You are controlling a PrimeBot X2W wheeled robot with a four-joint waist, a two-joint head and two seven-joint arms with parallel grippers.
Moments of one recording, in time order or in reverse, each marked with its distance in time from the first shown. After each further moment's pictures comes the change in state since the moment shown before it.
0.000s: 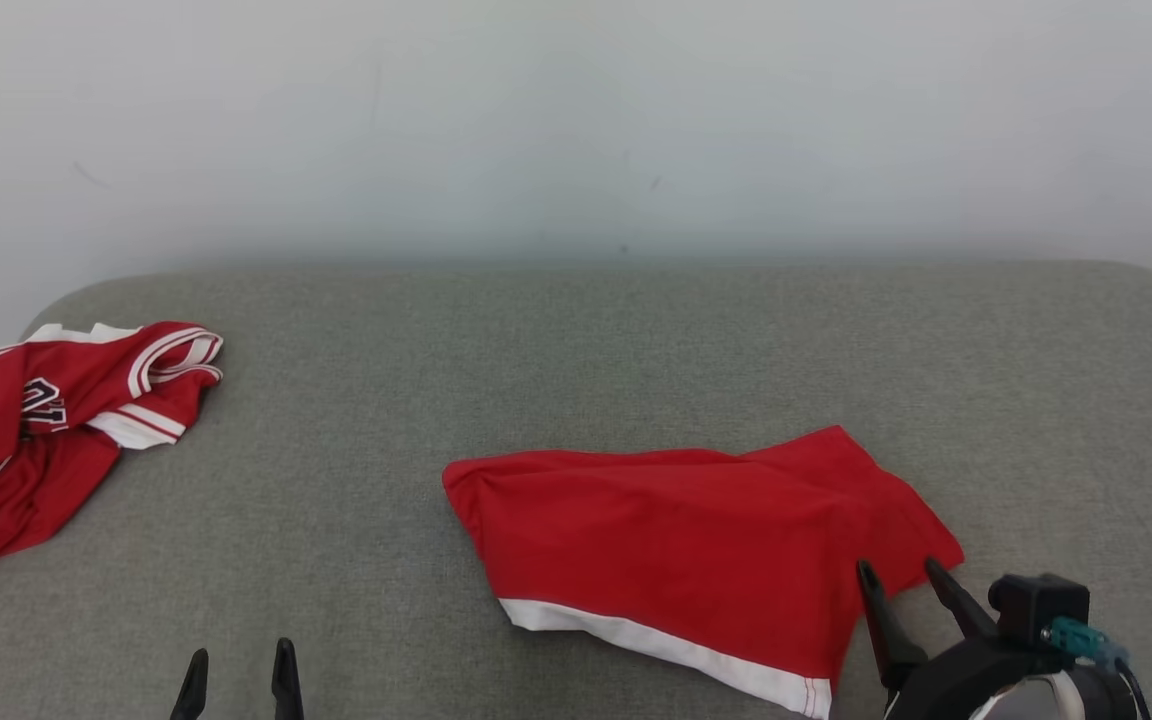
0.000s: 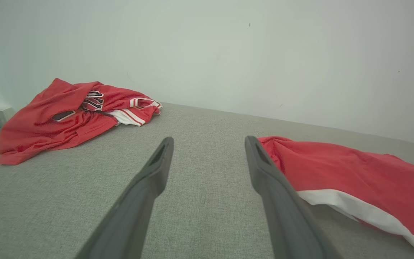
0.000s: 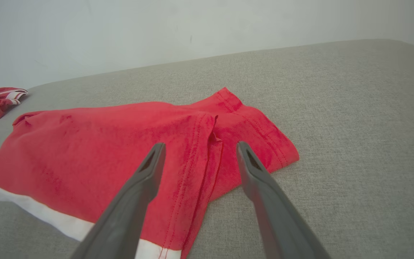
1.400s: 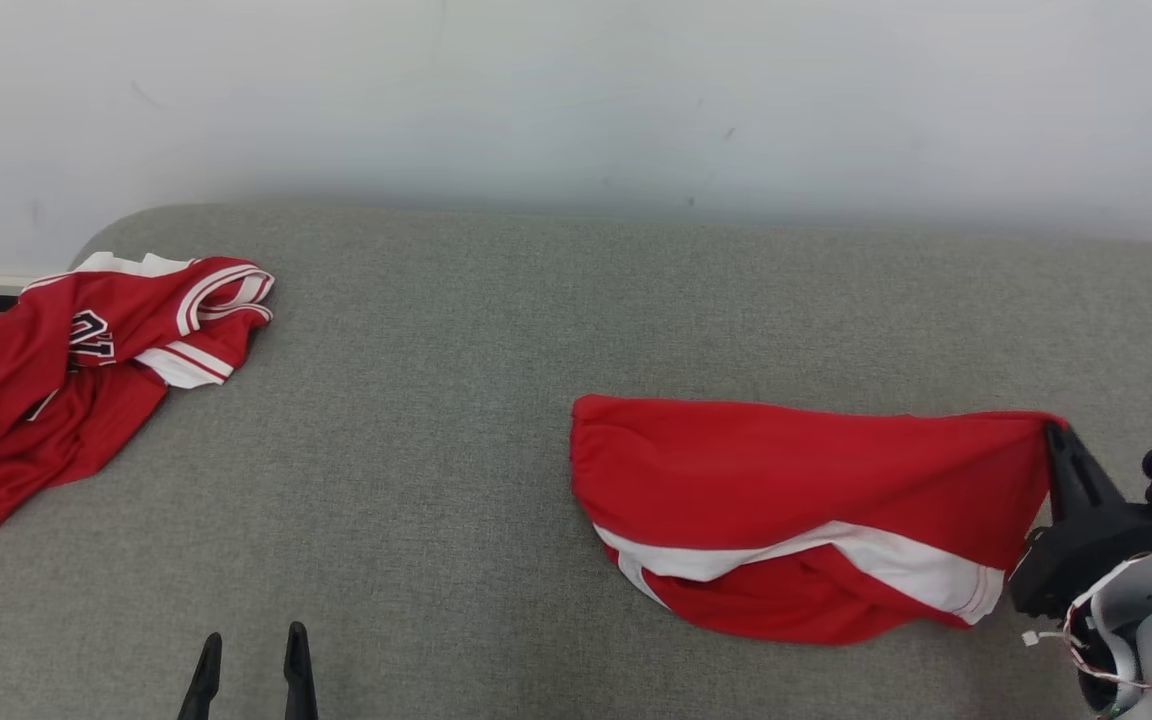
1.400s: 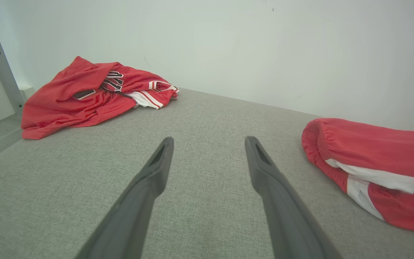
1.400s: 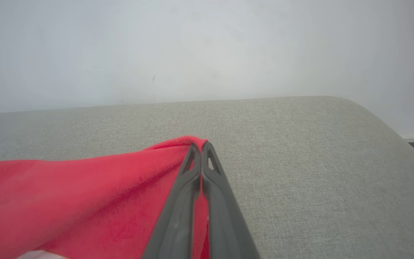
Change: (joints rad) left arm -0.032 0.000 -0.023 0.017 -0.021 0.008 0.000; right arm -0.230 -0.092 -0.183 0.135 -0.060 0.000 -0.029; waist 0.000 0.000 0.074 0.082
